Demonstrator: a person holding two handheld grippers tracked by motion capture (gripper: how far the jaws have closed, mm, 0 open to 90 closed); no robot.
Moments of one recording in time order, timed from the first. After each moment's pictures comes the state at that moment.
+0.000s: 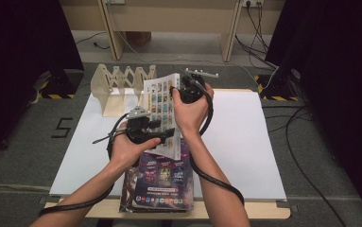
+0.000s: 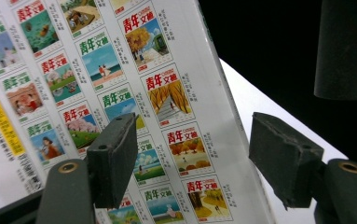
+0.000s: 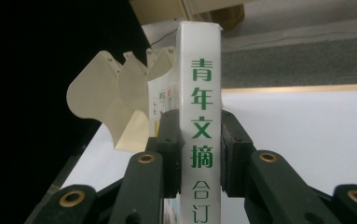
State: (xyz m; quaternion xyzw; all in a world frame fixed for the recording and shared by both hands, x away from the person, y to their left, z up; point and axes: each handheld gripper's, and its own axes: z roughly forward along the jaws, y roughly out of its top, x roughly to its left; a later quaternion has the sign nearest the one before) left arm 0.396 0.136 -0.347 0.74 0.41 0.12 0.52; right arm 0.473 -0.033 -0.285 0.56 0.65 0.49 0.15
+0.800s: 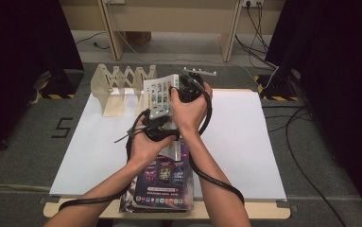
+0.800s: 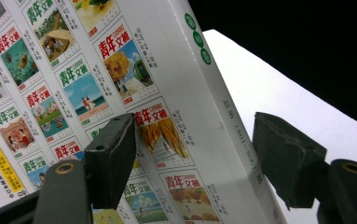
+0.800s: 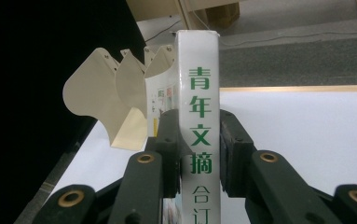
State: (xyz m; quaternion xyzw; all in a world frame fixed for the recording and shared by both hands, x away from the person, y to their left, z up) left arm 0.408 0.095 -0.353 0.76 0.41 0.20 0.47; right arm 0.470 -0.031 -0.280 0.56 0.66 0.48 0.15
